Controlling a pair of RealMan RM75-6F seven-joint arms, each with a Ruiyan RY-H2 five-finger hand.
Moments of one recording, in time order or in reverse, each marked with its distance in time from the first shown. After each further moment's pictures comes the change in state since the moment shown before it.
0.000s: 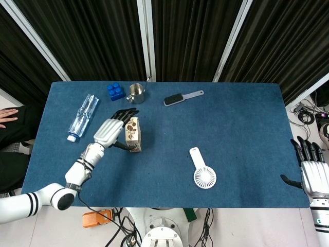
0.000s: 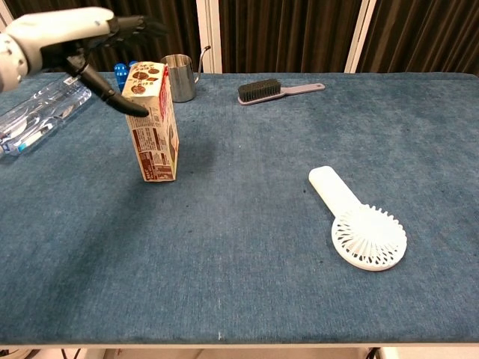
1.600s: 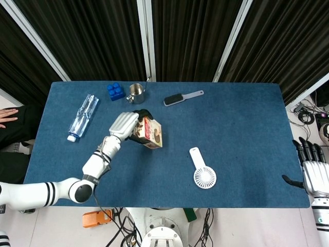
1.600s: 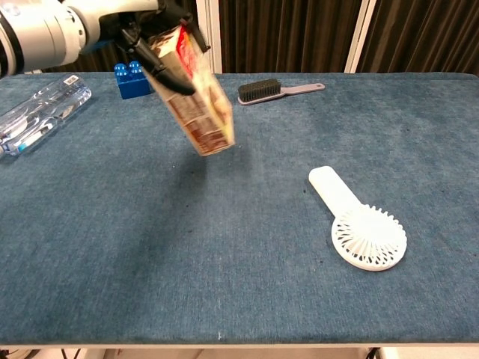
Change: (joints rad) left arm -0.171 -0.062 -0.013 -0.008 -0.202 0.032 -0.010; right arm 0.001 -0.005 0.000 0.033 0.022 -0.022 0.038
